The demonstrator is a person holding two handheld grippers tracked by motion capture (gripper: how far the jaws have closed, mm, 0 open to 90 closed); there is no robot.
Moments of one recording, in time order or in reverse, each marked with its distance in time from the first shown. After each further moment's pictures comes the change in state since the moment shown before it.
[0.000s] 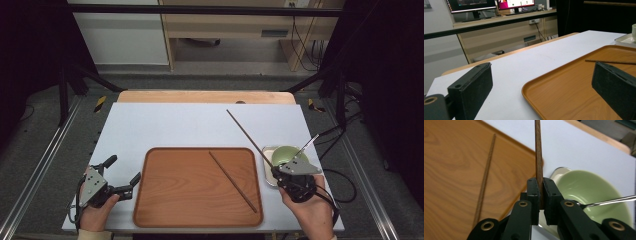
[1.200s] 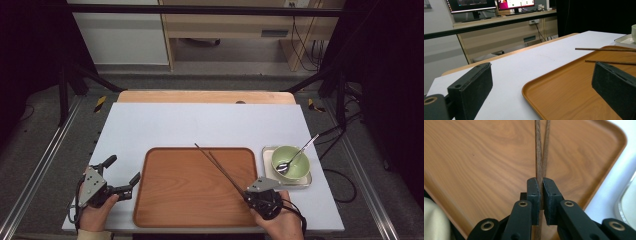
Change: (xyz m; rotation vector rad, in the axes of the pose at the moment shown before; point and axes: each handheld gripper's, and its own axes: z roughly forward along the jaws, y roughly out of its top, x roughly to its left) left arm 0.001 0.000 -0.001 -0.004 -0.001 -0.003; right arm 0.066 -0.022 0.044 0.128 0.222 -0.015
